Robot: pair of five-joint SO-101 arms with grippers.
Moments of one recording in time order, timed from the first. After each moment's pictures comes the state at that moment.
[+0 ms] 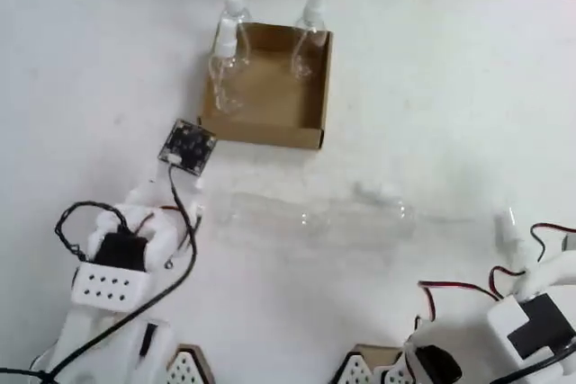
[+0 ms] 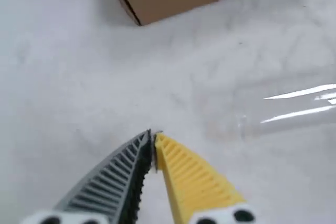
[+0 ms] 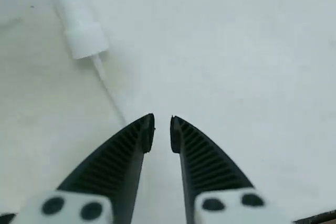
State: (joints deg) left arm 3.7 -57.1 69.5 51.5 -13.1; right arm 57.0 4.0 10.1 73.2 46.8
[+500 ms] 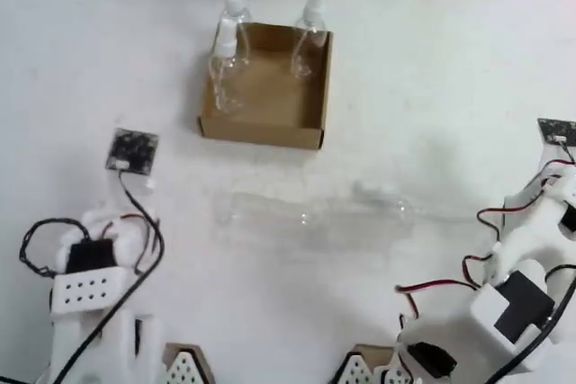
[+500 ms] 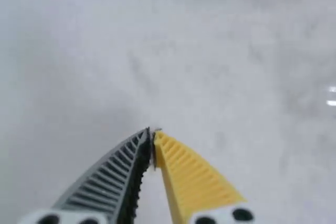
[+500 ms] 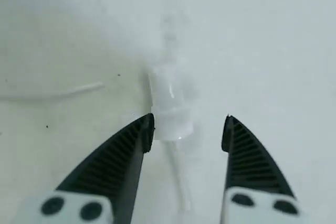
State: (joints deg) left arm -16.0 -57.1 75.3 51.5 -15.7; right arm 41.4 4.0 22.0 58.1 38.4
